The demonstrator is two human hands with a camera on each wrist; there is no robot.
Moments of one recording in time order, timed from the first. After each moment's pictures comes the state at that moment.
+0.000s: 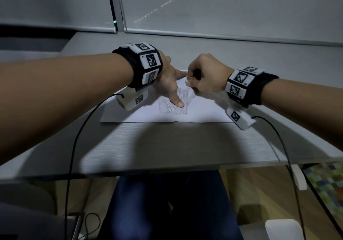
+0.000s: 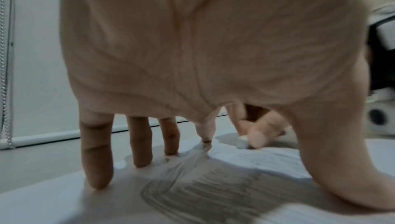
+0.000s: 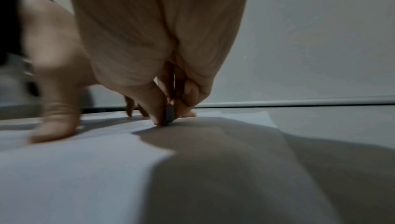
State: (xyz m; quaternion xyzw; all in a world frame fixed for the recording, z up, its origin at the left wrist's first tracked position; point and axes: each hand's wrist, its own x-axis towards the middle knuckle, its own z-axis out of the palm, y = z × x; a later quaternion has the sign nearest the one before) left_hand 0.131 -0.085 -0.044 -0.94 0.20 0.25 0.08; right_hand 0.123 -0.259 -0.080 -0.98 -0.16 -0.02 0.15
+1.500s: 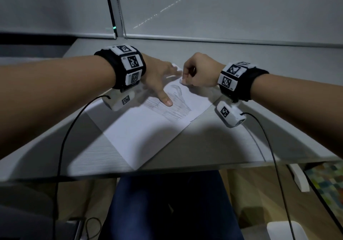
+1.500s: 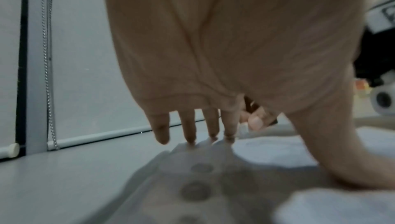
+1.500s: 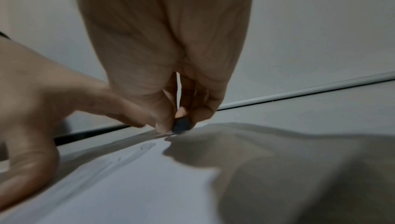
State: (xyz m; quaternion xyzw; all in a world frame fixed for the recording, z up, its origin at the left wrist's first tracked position) left_hand 0.159 -0.056 -0.051 -0.93 0.29 0.20 0.04; right_hand 0.142 -0.256 -0.075 -0.98 -0.14 -0.01 0.17
